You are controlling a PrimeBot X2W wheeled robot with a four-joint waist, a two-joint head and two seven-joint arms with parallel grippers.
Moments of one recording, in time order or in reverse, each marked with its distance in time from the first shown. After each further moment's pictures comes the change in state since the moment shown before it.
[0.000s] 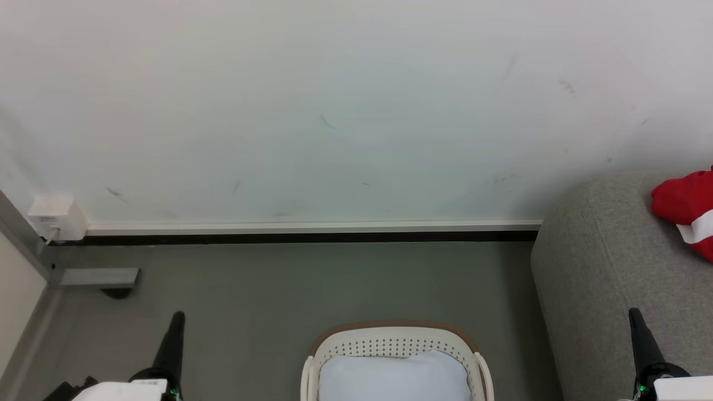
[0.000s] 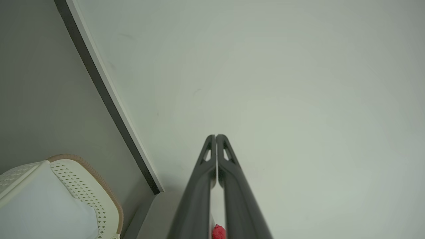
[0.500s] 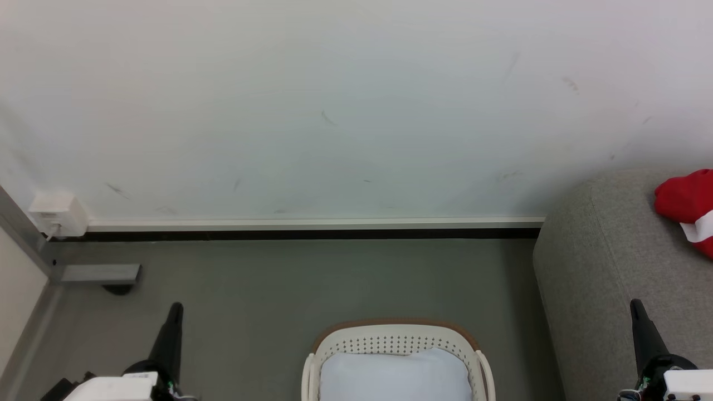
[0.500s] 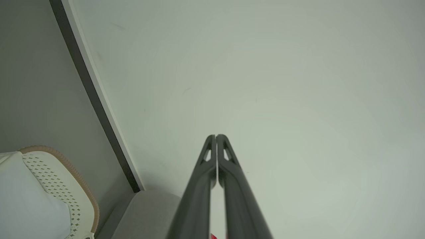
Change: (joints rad) left arm -0.020 -0.002 0.012 0.000 -0.107 -0.006 0.028; right arm -0.019 -0.002 -0.008 -0.005 0.108 0.000 0.030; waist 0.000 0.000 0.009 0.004
